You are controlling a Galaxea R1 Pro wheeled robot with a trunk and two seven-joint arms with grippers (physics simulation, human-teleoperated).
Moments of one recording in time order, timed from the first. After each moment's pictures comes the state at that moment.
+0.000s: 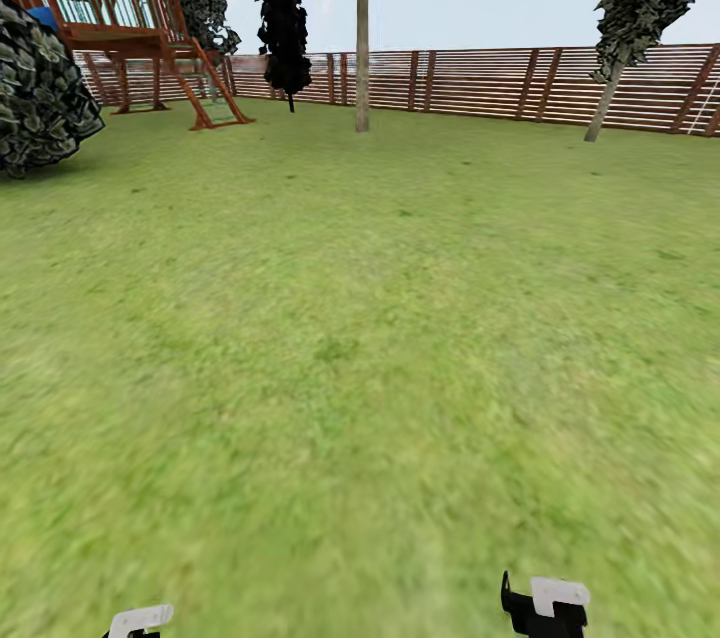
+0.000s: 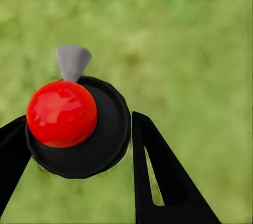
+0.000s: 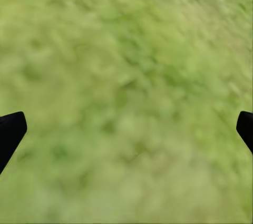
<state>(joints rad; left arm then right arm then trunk) -0.35 0.18 0.29 -0.12 -0.14 -0.42 -0.01 -0.43 -0.03 -0.17 -0.03 0.28 -0.63 -0.38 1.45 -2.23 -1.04</state>
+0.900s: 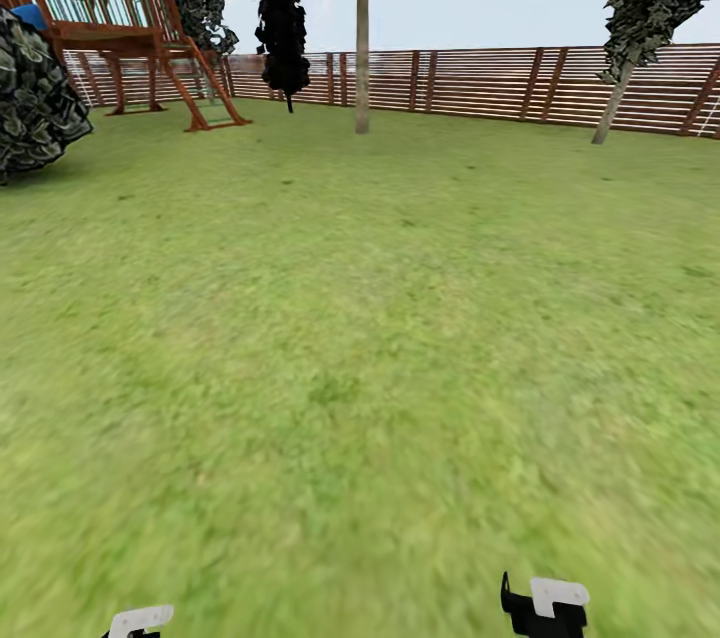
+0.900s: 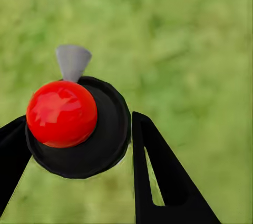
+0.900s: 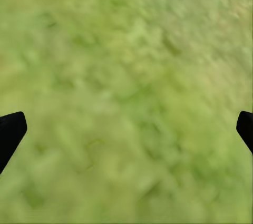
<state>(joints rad) -0.35 0.18 0.29 -0.12 -0.14 -0.42 -0.01 -0.43 -0.03 -0.17 -0.03 0.28 -0.63 -0.38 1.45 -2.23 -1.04</state>
